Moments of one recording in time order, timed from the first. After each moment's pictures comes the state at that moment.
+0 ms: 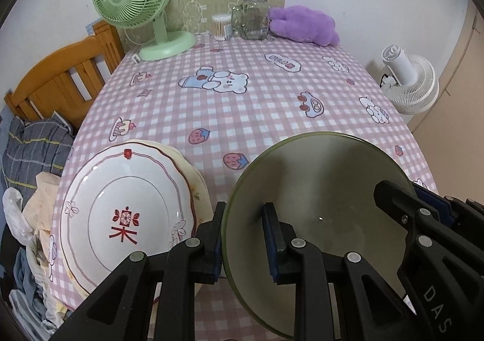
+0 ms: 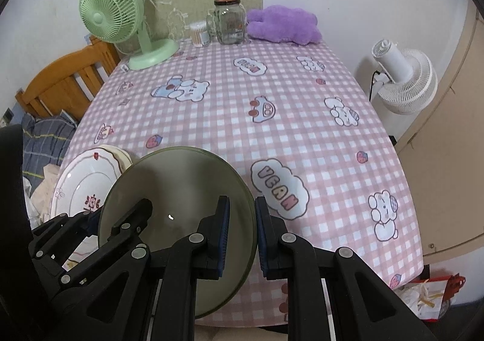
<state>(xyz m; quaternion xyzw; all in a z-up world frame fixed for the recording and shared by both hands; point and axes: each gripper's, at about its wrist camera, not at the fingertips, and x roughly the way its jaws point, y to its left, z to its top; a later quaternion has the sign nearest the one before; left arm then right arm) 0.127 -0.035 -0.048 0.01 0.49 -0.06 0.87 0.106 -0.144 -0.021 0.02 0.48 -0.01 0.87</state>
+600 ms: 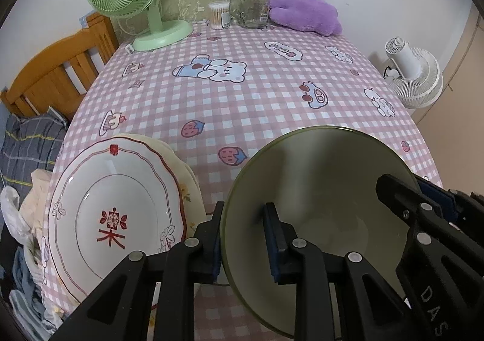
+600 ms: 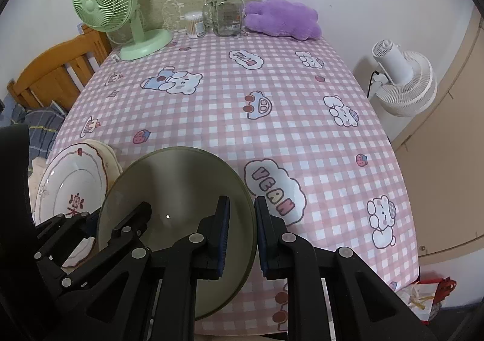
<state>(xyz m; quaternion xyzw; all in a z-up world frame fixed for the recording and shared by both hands) 0.140 -0.039 -0.064 0.02 0.50 -0.06 0.86 0.121 -0.140 -0.034 -0.01 0.49 -0.02 0.87</state>
